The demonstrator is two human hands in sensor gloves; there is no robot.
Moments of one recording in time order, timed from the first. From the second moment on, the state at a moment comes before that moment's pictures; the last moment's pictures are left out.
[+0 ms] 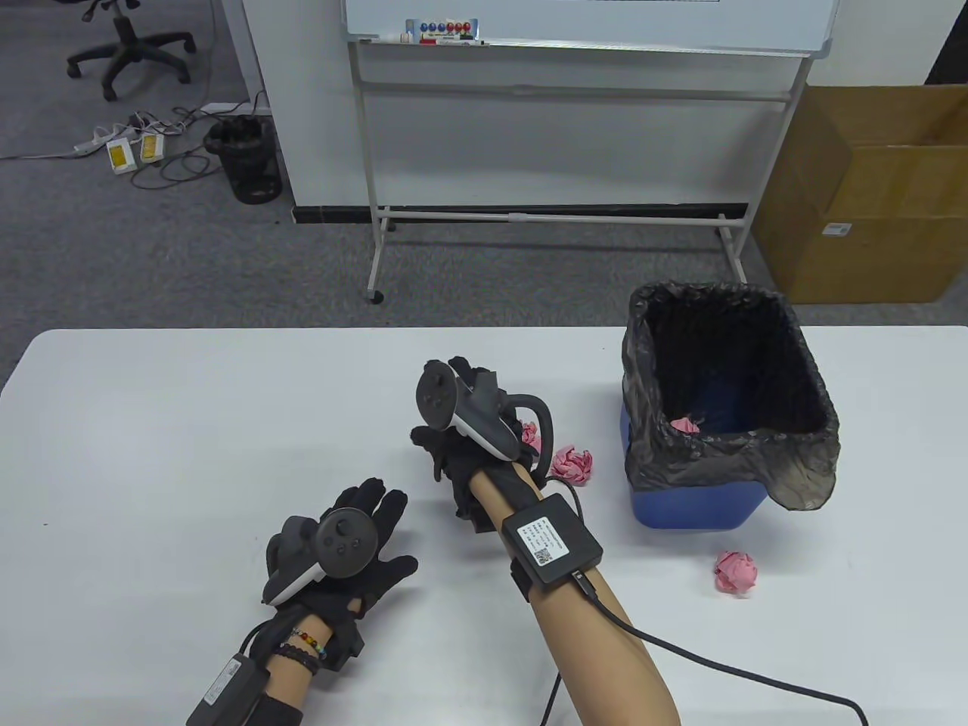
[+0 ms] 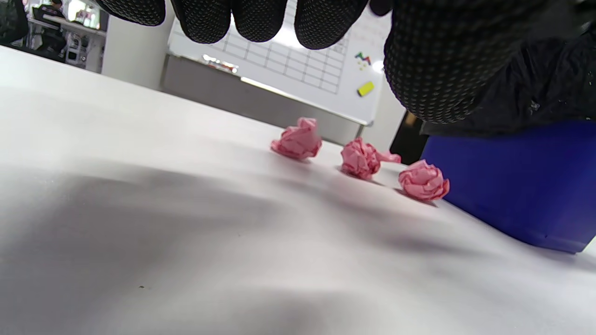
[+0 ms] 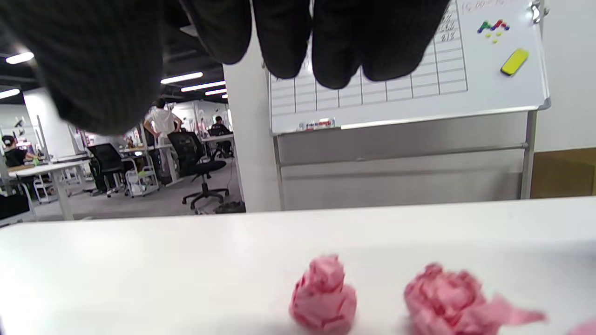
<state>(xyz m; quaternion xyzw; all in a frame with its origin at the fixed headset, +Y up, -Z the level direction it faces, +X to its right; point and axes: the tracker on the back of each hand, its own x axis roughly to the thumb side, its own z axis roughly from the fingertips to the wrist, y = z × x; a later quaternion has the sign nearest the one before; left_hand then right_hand) -0.204 -0.722 -0.358 -0.02 -0.15 0.15 0.98 -0.042 -0.626 -0.466 0.06 -0.04 0.99 0.08</state>
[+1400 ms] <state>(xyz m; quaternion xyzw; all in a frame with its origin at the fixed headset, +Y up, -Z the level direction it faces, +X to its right) -0.208 -0.724 -0.360 -0.03 -0.12 0.13 0.98 -0.050 -0.717 -0.535 -0.01 0.00 1.00 -0.04</state>
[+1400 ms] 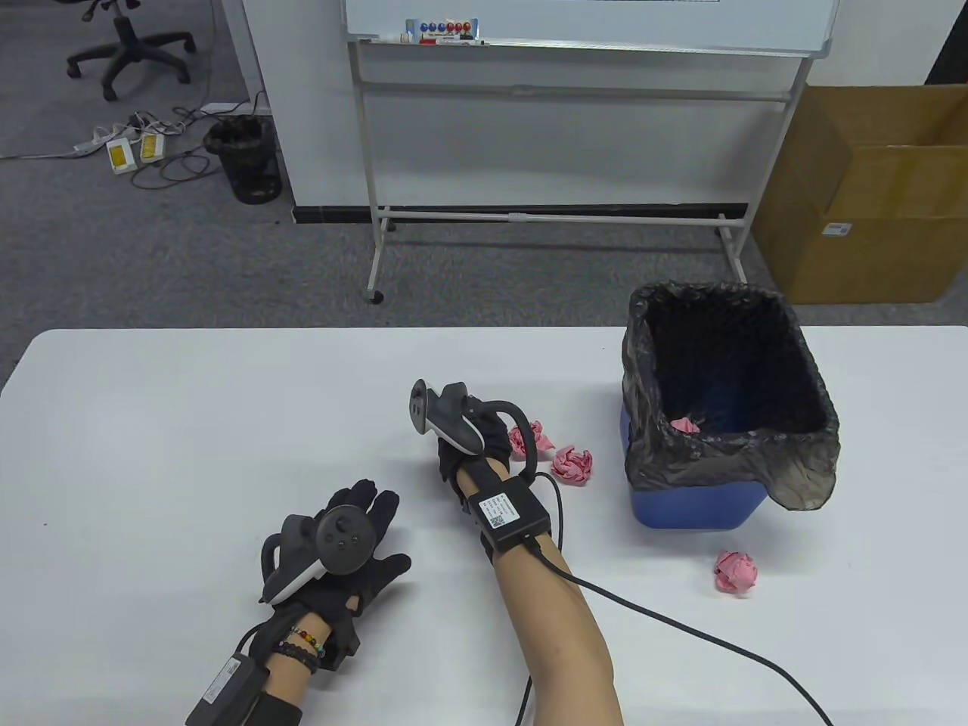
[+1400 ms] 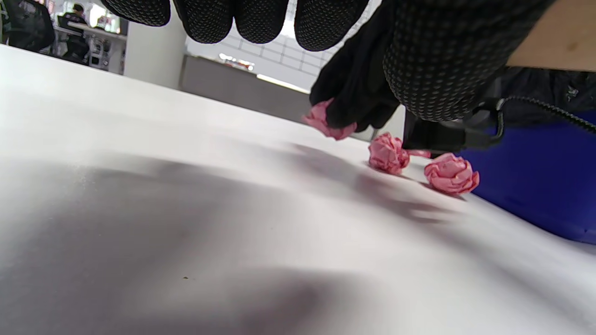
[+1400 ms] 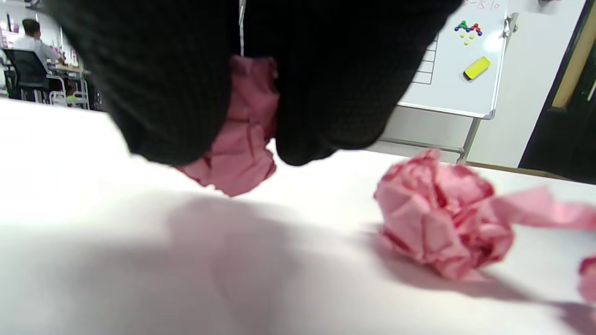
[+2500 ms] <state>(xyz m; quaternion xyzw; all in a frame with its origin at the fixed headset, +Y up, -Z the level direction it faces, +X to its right) -0.191 -0.716 -0.347 -0.02 -0.16 0.13 0.98 0.065 -0.599 -0.464 -0.09 0.09 0.94 0.32</state>
